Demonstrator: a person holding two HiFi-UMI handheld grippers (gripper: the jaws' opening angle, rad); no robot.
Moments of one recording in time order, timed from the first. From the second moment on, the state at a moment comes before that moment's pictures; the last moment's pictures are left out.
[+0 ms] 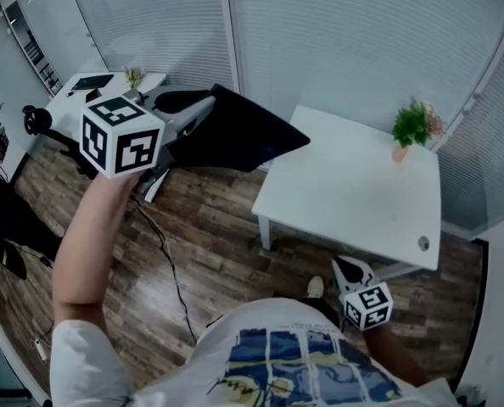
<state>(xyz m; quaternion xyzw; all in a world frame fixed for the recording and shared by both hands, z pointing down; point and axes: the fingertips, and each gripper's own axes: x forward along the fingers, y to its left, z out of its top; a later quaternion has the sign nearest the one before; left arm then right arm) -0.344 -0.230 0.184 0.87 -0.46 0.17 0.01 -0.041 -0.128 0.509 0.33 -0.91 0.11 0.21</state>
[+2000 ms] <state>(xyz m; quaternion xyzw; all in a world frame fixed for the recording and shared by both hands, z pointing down) -0.333 -0.205 0.208 0.89 -0.42 0.17 0.03 -0.038 -0.086 0.509 0.36 -0.90 0.10 0.22</state>
